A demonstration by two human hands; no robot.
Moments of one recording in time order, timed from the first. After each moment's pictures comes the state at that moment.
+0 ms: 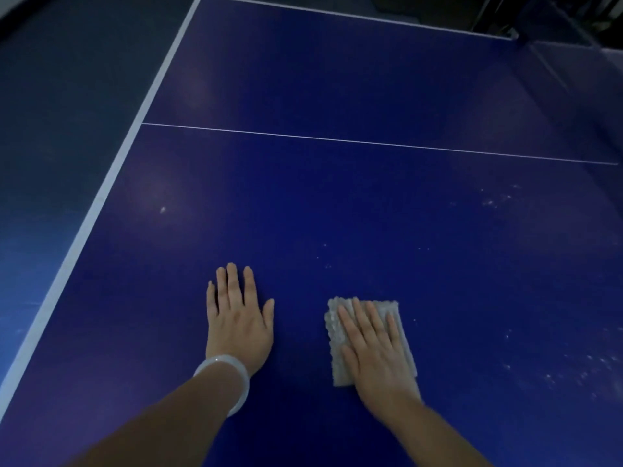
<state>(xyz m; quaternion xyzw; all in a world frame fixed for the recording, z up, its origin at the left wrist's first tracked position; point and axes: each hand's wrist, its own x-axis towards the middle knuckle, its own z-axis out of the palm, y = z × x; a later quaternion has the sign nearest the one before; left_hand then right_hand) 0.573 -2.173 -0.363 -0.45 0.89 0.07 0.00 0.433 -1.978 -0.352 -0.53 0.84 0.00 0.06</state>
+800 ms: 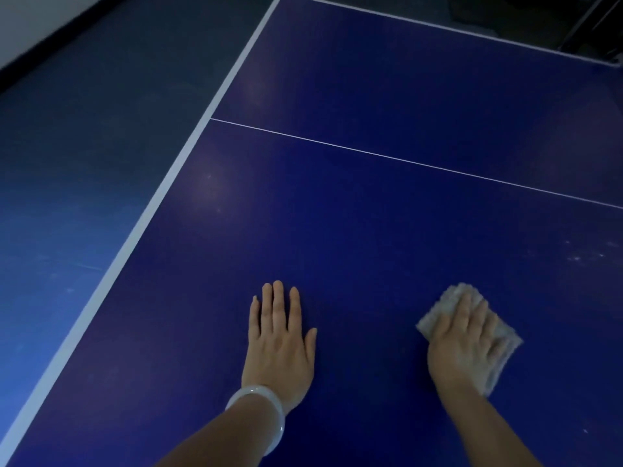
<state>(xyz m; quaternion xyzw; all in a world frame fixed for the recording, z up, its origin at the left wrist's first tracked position) 0.573 -2.174 -0.362 -0.46 0.89 0.08 0.00 0.350 -2.049 -0.350 -0.20 0.97 -0.08 0.09</state>
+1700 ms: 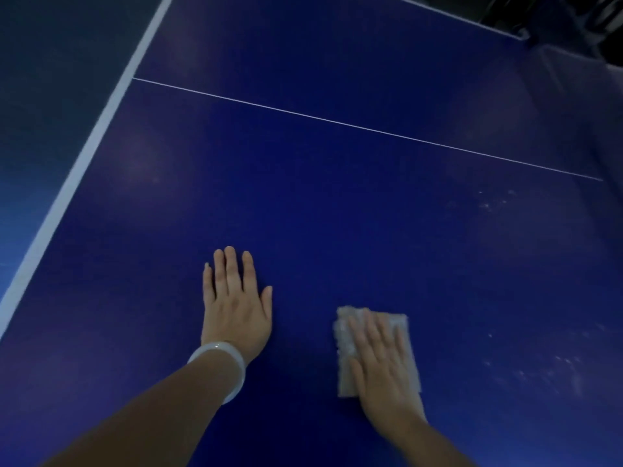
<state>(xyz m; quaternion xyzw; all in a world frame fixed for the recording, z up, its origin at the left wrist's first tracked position) 0.574 -2.174 -0.360 -0.44 0.89 0.07 0.01 0.439 -1.945 -0.357 -0.52 0.85 0.08 0.03</state>
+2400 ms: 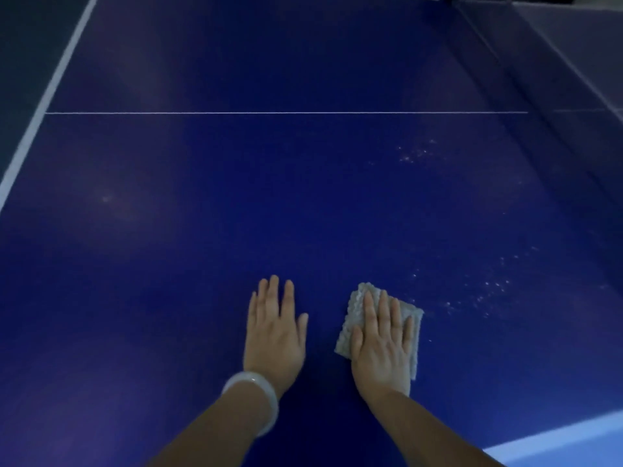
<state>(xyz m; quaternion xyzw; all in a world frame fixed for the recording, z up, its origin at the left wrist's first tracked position) 0.505 -1.994 -0.338 -0.32 0.93 0.17 -0.03 0.405 -1.843 -0.356 -0.25 0.96 -0.05 0.10</state>
